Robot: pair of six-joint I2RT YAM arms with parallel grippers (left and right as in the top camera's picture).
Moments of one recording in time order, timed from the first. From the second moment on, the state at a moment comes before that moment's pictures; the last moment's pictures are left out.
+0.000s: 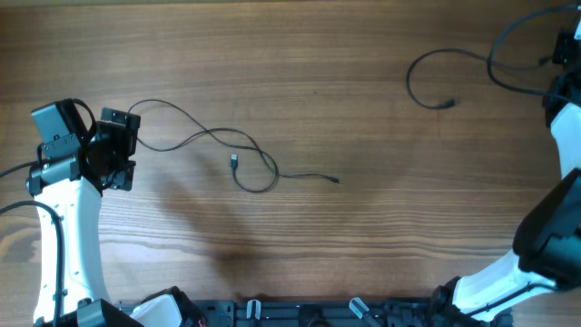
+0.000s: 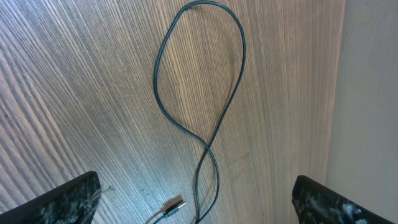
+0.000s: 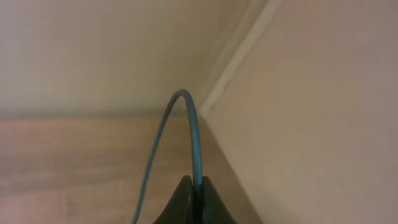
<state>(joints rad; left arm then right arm) 0.38 1.34 1.00 -0.69 0.25 -1.00 -0.47 1.86 1.35 0.23 0.12 -0.43</state>
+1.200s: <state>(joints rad) 0.38 1.34 1.00 -0.69 0.25 -1.00 -0.05 2.06 1.33 -0.25 -0.12 -0.36</state>
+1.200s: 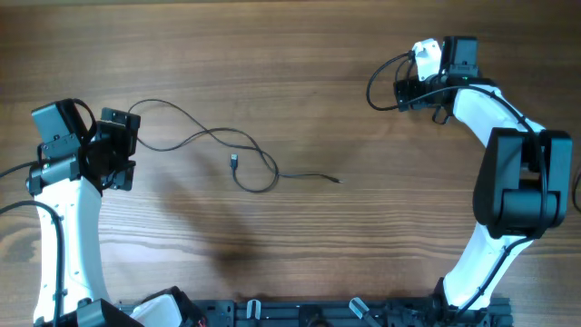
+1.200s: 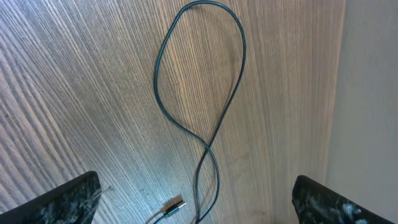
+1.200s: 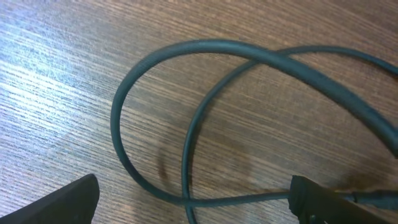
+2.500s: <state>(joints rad) 0.38 1.34 1.00 -0.69 0.25 -1.00 -0.58 2.18 1.61 0.10 -0.01 -0.41</state>
